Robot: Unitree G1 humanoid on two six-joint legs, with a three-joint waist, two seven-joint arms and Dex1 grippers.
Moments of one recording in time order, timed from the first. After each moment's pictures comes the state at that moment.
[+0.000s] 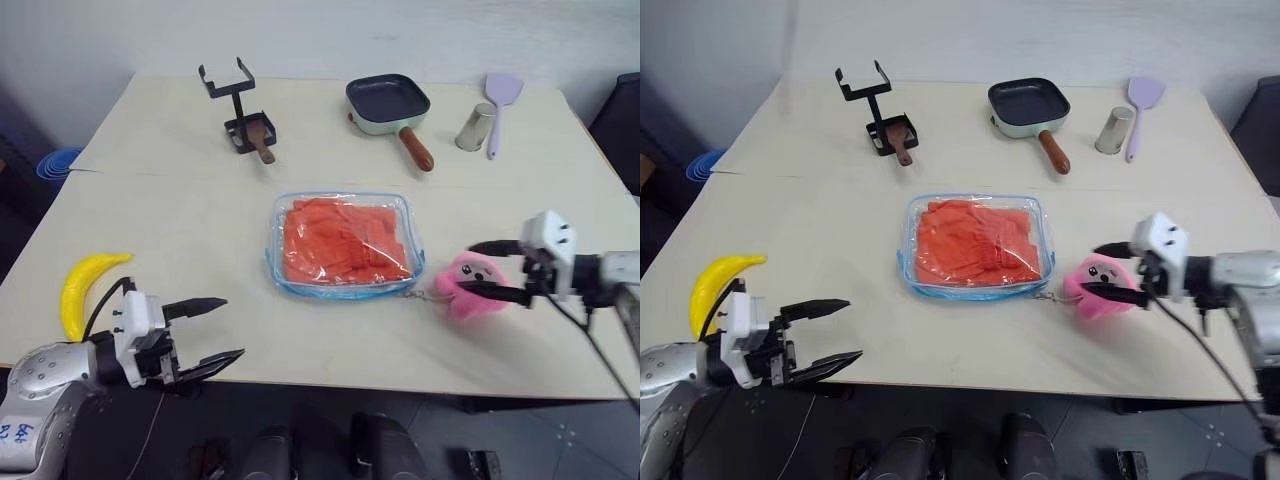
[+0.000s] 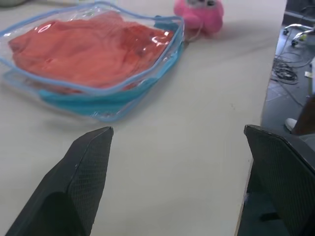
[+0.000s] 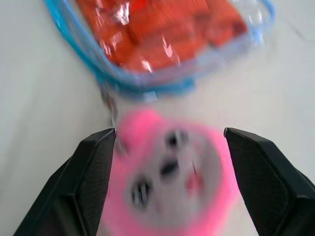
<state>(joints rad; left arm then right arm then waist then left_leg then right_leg) 0.15 0.72 0.30 -0.40 -0.59 0.27 -1.06 -0.35 -1.07 -0.13 0.17 0.36 0.31 1.29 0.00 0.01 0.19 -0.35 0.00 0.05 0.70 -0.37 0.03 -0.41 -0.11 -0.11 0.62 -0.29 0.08</state>
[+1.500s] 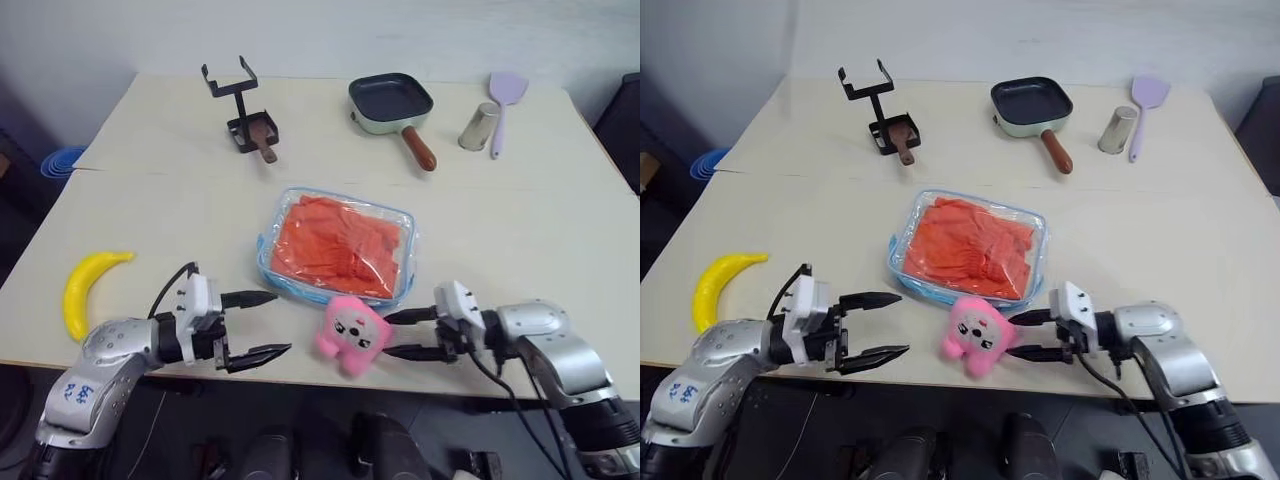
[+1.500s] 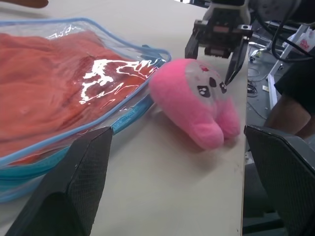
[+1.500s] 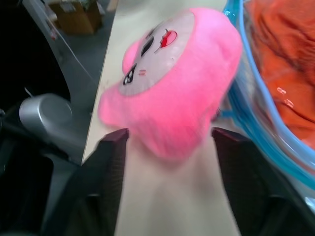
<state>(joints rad) -0.06 0.69 0.06 -0.39 -0.60 0.49 -0.96 -0.15 -0.78 0.02 -0.11 0.41 0.13 1.38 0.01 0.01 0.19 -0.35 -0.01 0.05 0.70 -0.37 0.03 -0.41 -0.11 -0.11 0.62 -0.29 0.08</state>
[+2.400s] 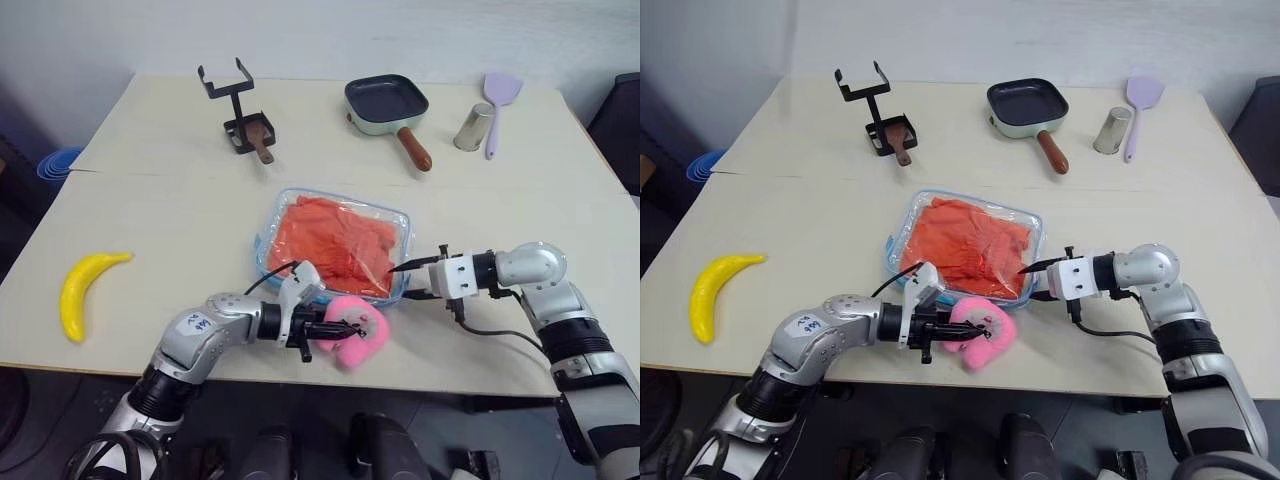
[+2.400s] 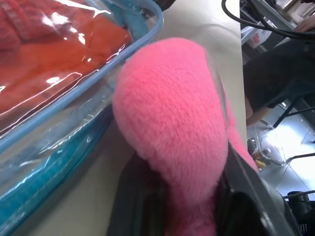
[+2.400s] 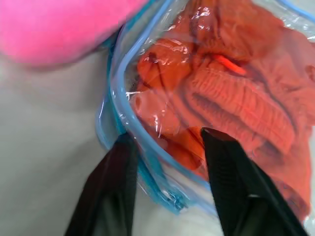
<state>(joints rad) -0.41 0.46 -0.28 -0.23 -0.54 0.90 -0.76 -0.67 -0.67 0.19 0.61 0.00 -0.68 1.33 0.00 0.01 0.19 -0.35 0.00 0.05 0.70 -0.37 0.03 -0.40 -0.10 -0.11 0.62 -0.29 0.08</state>
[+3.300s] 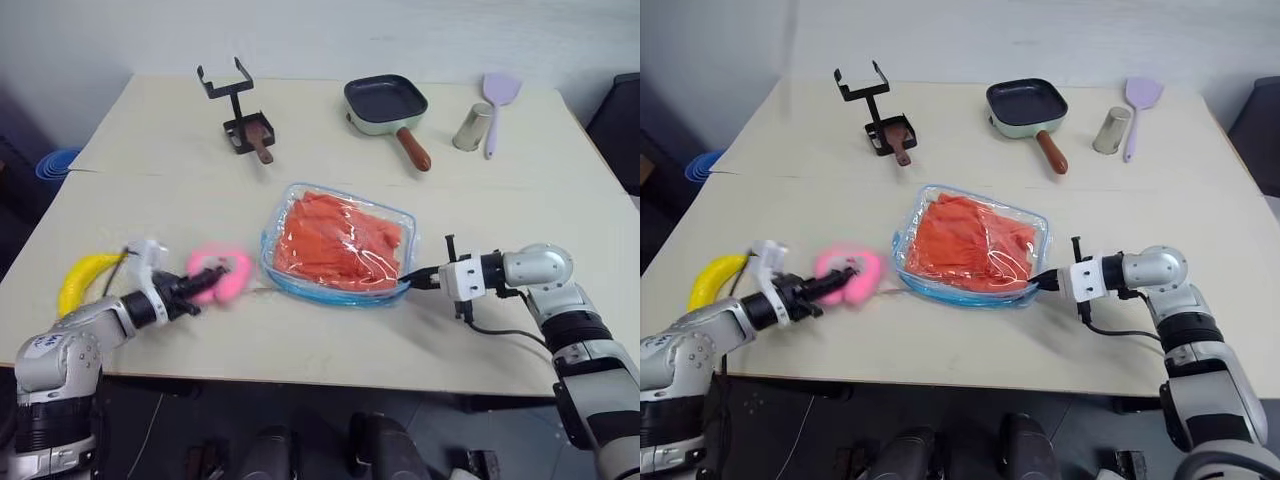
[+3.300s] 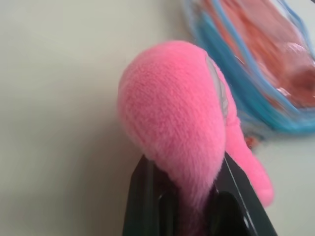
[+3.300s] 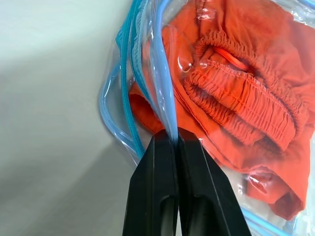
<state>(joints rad) -0.24 0.61 0.39 -0.03 -0.62 0.82 -0.55 -0.73 -0.68 0.19 0.83 0.05 -0.87 1.35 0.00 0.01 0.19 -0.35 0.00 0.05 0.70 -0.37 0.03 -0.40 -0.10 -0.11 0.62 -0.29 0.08</state>
